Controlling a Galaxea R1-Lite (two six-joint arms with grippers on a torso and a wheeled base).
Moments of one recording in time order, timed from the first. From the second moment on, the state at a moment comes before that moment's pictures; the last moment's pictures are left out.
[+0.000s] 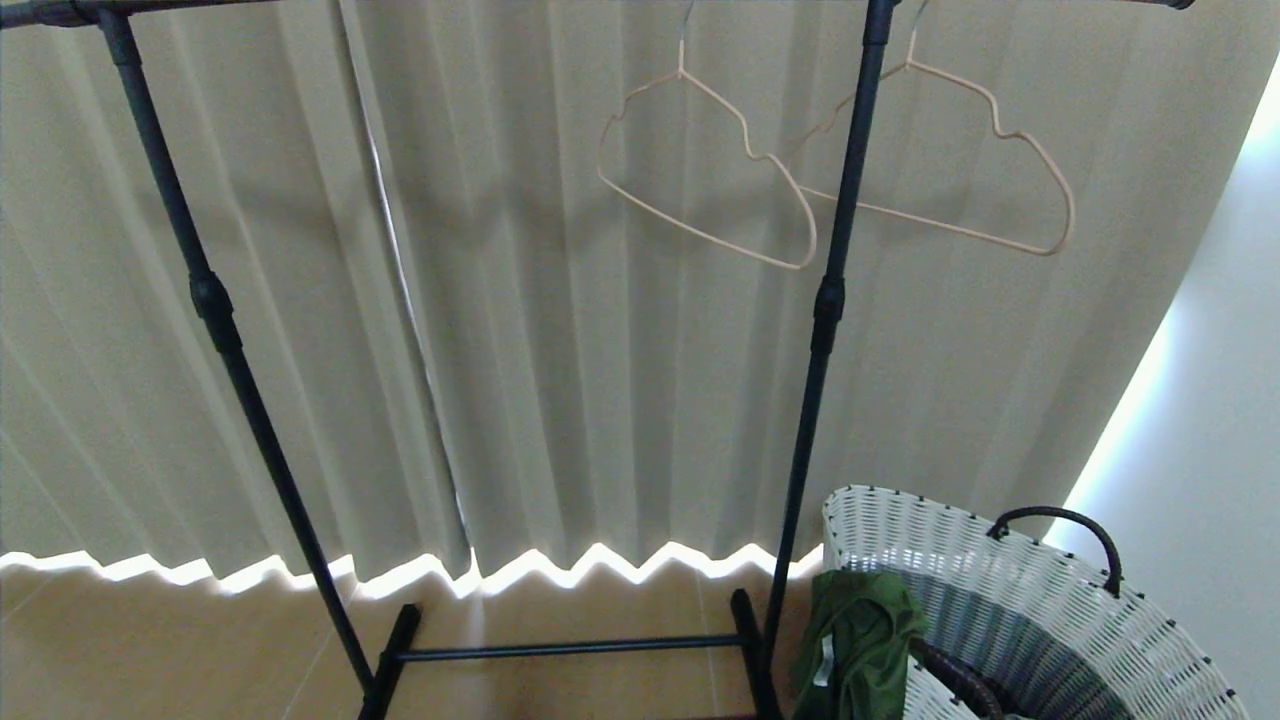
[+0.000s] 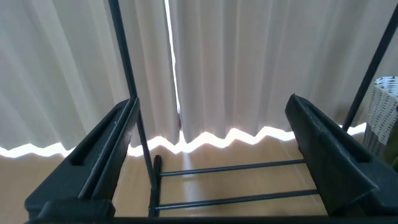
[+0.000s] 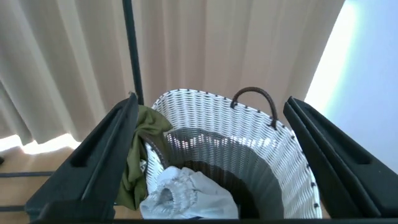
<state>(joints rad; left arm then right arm) 0.00 0.00 0.00 -0.03 -0.02 0.06 0.00 0.00 0.00 -0.03 -0.05 0.00</state>
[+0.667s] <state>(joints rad) 0.00 0.00 0.00 -0.03 -0.02 0.06 0.00 0.26 -0.21 0.25 -0.11 -0.28</state>
